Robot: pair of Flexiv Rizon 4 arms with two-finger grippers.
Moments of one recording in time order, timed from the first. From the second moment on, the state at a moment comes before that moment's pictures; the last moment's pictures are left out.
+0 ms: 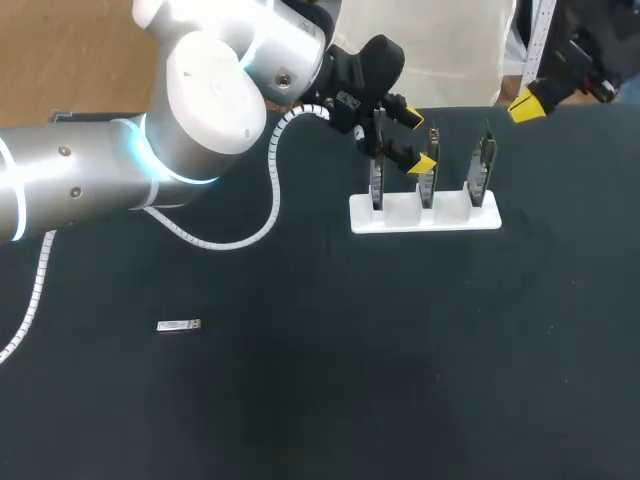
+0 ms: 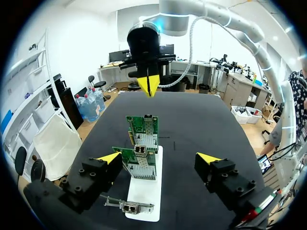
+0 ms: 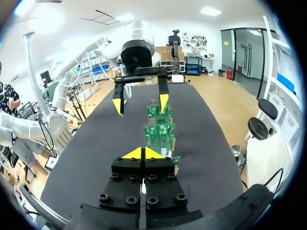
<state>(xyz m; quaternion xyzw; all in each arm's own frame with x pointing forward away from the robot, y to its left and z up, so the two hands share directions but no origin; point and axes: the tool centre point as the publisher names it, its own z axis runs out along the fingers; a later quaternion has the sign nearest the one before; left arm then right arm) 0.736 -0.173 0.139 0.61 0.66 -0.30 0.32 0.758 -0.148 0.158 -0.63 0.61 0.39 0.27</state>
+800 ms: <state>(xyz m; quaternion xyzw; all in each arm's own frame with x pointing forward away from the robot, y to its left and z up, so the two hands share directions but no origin) 0.736 -0.173 0.139 0.61 0.66 -0.30 0.32 0.754 -0.156 0.151 -0.63 0.62 0.40 0.27</state>
